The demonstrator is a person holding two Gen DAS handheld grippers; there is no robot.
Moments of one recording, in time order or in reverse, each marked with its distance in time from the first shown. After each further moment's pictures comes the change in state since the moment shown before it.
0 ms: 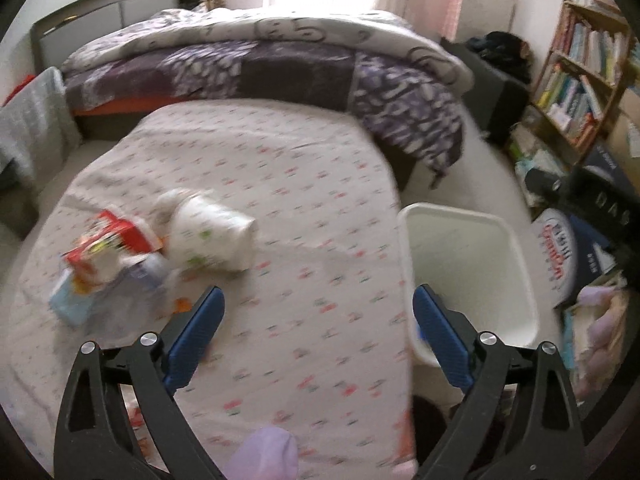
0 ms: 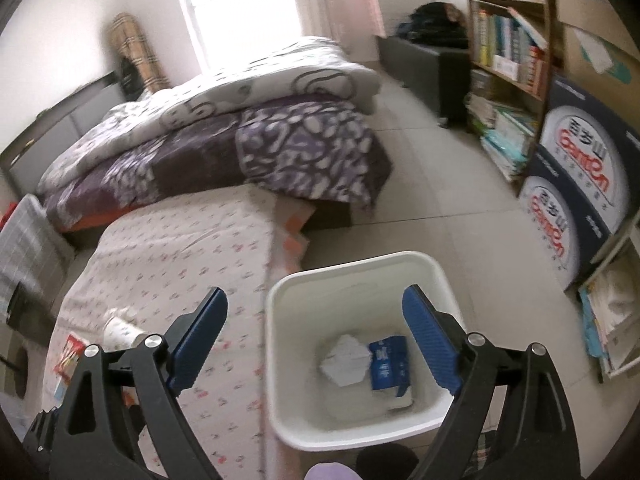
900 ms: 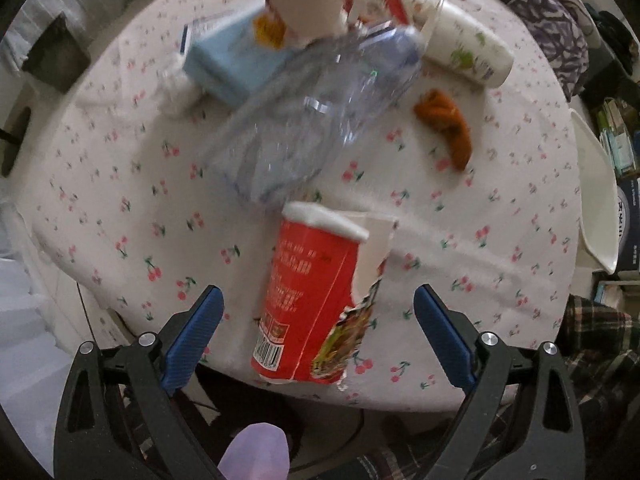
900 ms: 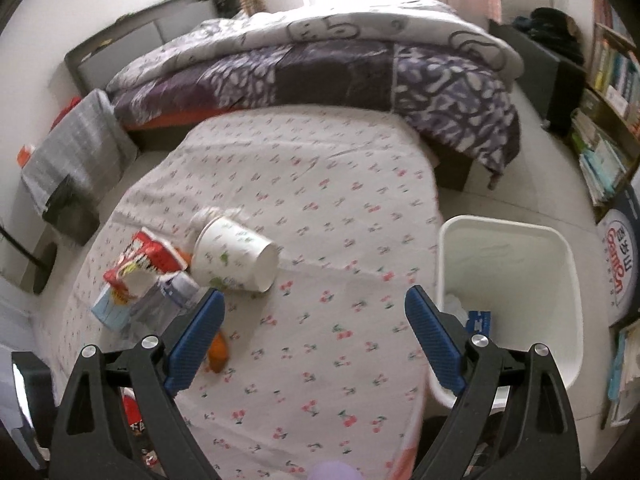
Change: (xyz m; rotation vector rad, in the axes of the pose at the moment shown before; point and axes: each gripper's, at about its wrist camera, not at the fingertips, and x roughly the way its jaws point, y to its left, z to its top) left arm 0.018 0.182 -0.106 -0.222 0.497 0.103; right arm 0.025 0.151 -0.064 -0.274 0.210 0.187
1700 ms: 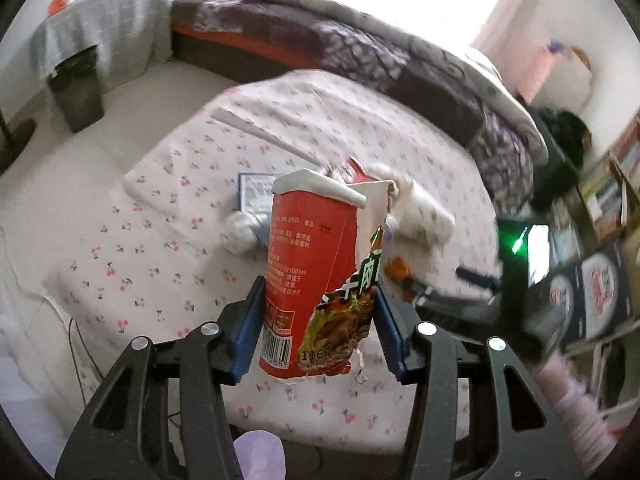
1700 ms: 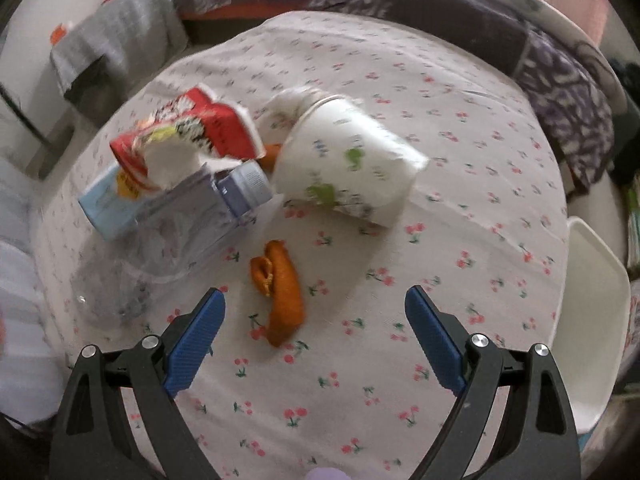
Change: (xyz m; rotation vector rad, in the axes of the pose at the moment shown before) left arm -0.134 0.065 0.002 -0.129 -0.442 -0.183; right arm 0.092 0.097 -0.041 -0.314 0.221 0.038
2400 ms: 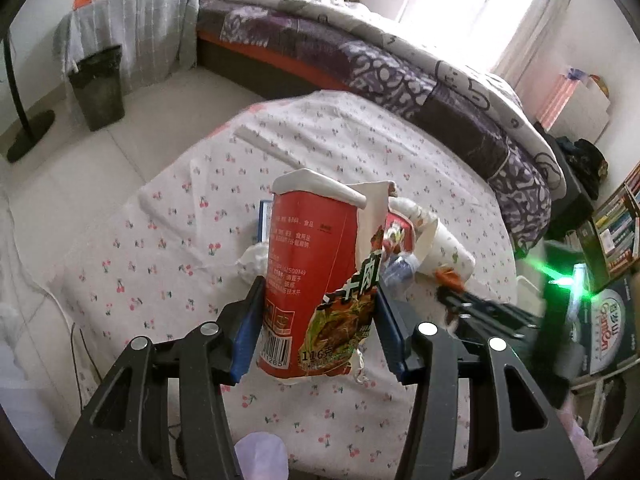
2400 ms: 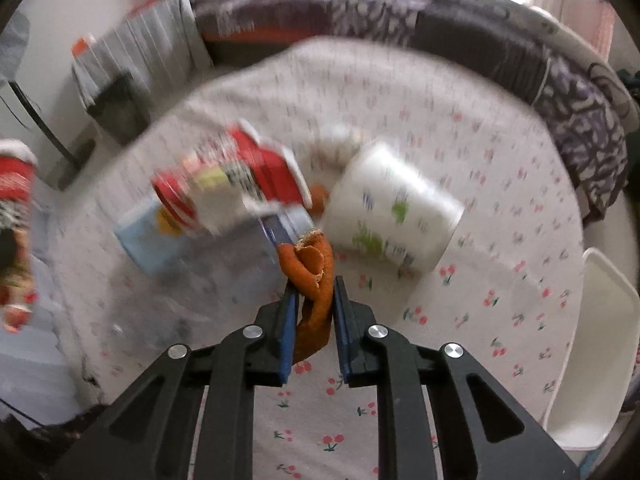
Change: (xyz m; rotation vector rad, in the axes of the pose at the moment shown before) left arm 0.018 0.002 0.021 -0.046 -0.078 0.062; right arm -0.043 0.005 0.020 0.030 -0.166 0.109
